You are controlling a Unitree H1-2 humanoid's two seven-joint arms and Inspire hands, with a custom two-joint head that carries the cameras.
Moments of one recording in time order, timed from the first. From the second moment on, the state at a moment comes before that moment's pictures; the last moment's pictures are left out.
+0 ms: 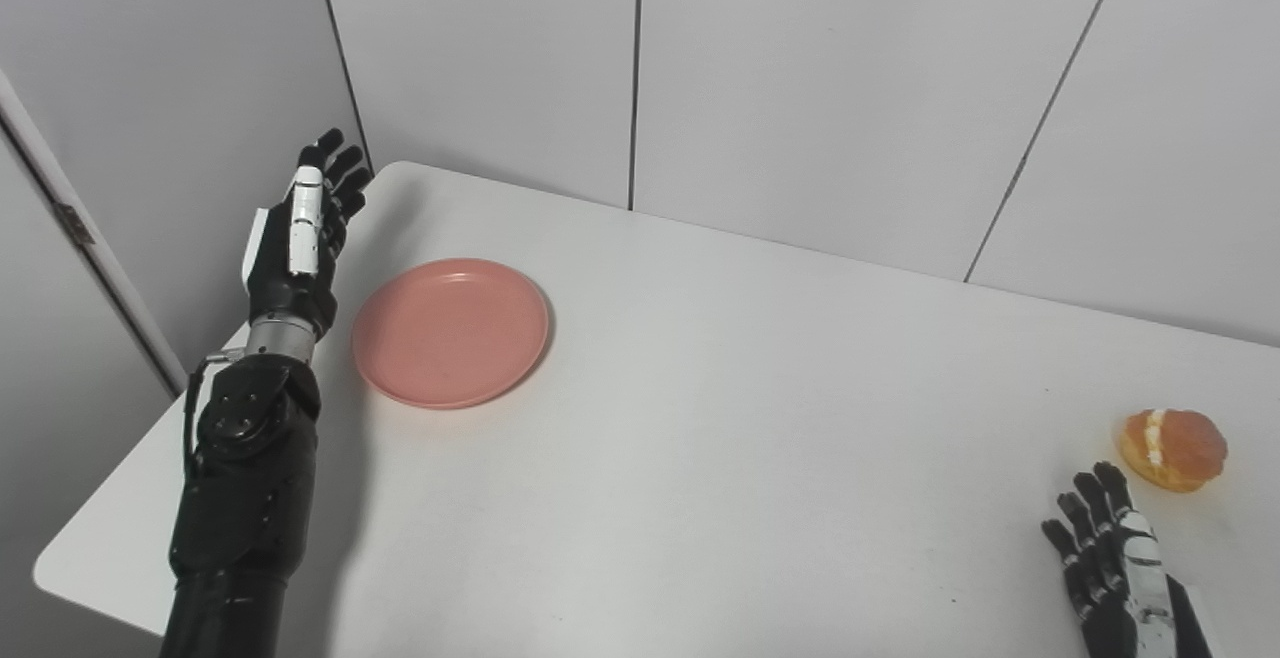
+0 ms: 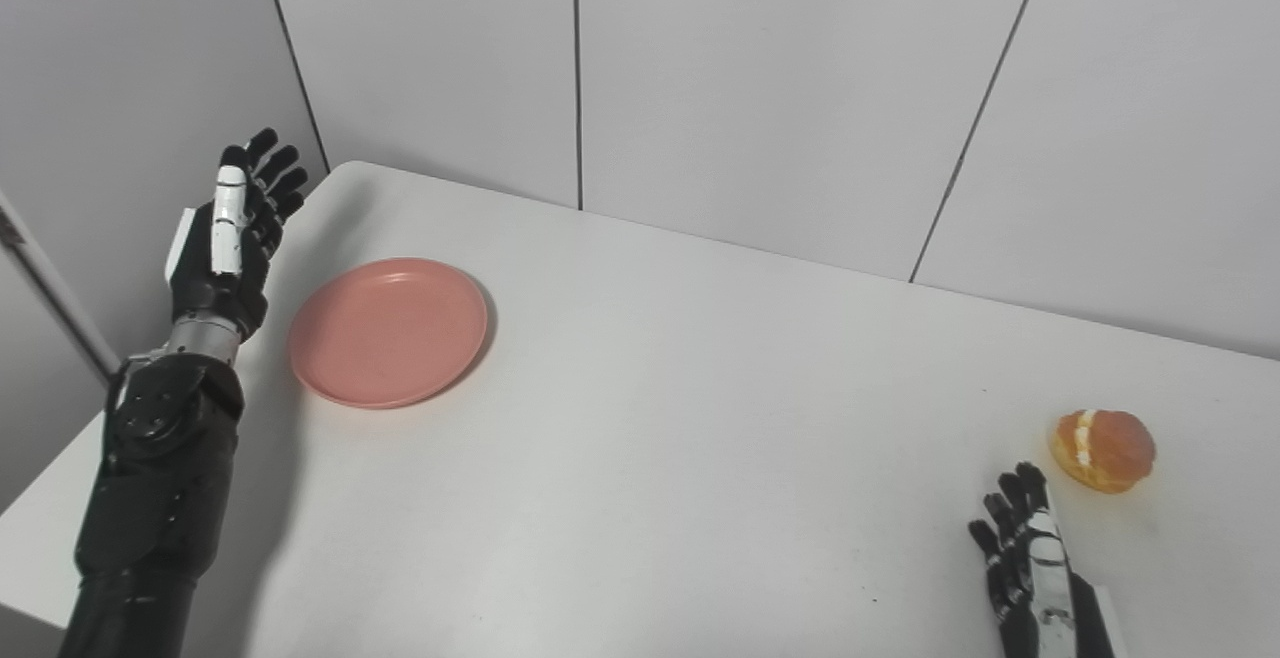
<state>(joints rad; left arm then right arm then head) -0.36 0.40 0.43 0.20 -0.30 0.03 -0.03 -0.02 -0.09 -0.04 -0.11 0.25 0.09 0.15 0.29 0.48</state>
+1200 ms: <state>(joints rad) -0.43 0.44 0.47 0.62 -0.37 -0.11 -0.06 -0.02 -0.10 -0.04 -0.12 0.25 0.10 0.15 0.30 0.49</state>
